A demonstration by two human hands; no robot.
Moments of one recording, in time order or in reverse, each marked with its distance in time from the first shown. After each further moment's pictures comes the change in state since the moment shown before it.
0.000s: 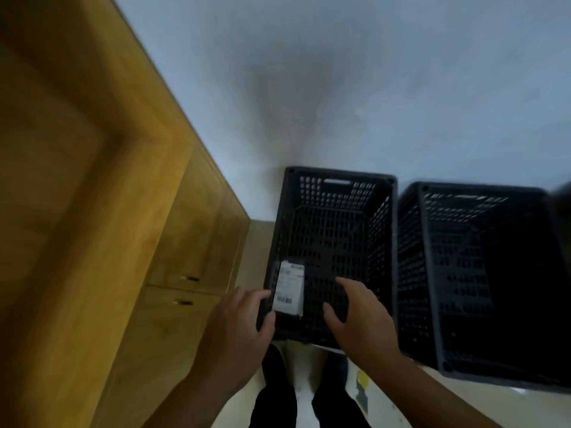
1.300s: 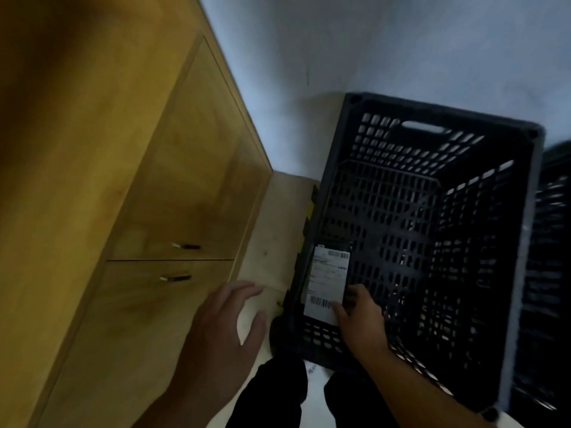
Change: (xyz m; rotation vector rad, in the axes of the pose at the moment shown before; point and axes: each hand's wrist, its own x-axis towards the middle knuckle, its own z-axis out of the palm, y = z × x) left_hand 0.045 -0.151 0.095 -0.069 -0.013 -0.260; right_hand 0.107 0.070 0.247 0.339 -0.246 0.401
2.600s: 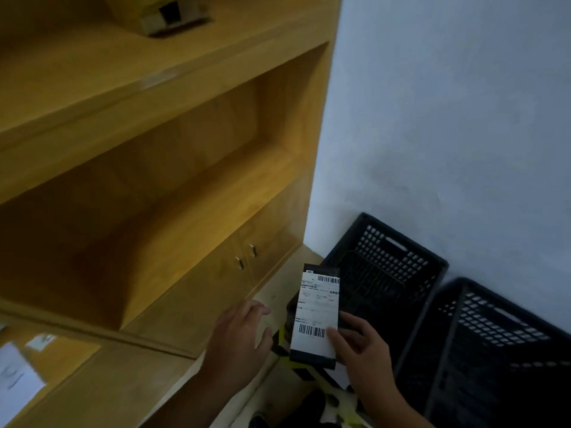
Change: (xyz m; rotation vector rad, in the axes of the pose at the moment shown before) left_hand -0.267 0.104 -0.077 0.054 0.463 0.023; right_hand -0.311 -0.074 -0.181 0.418 -0.276 -0.403
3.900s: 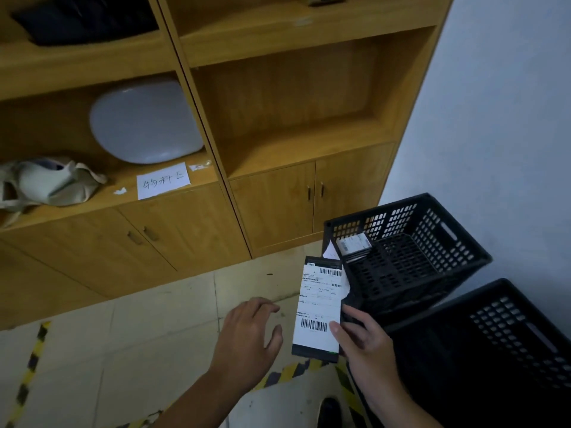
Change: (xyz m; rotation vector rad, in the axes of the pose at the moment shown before) left_hand -0.348 0.286 0.109 0.131 0.320 -0.482; right_hand -0.189 0.097 -0.250 -0.154 -0.608 -0.084
